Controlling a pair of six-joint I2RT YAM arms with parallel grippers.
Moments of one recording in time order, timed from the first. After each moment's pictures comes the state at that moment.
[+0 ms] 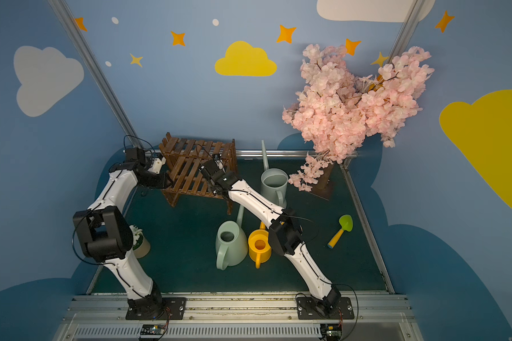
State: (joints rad) left arm 0.20 1.86 1.62 -0.82 0.31 0.16; right arm 0.90 2.40 2.41 -0.81 0.42 0.50
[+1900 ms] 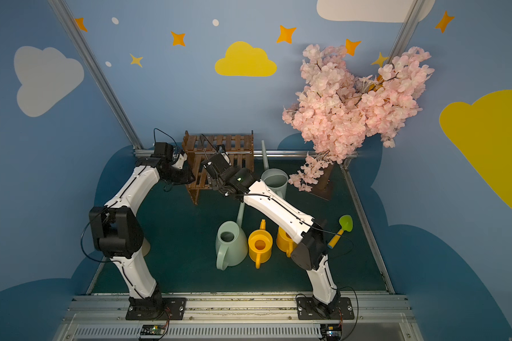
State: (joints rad) left arm -0.02 1.87 1.72 -0.86 0.26 -0.06; right arm 0.96 2.00 2.15 -0.86 0.49 0.43
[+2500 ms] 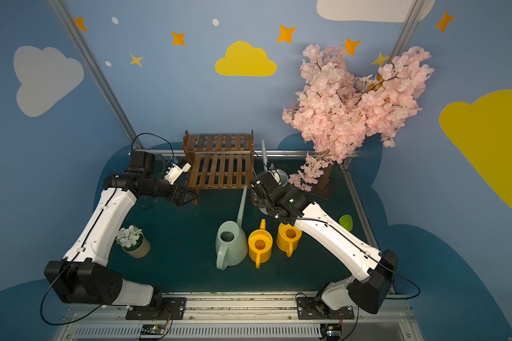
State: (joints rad) left arm -0.03 1.44 1.49 -1.05 0.63 0.42; right arm 0.84 1.39 1.46 -0.93 0.58 0.52
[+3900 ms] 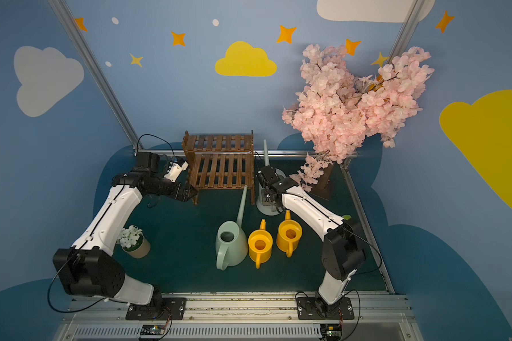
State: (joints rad) left arm -0.02 1.51 1.46 -0.92 0.42 0.24; right arm 0.64 1.72 1.48 -0.82 0.35 0.38
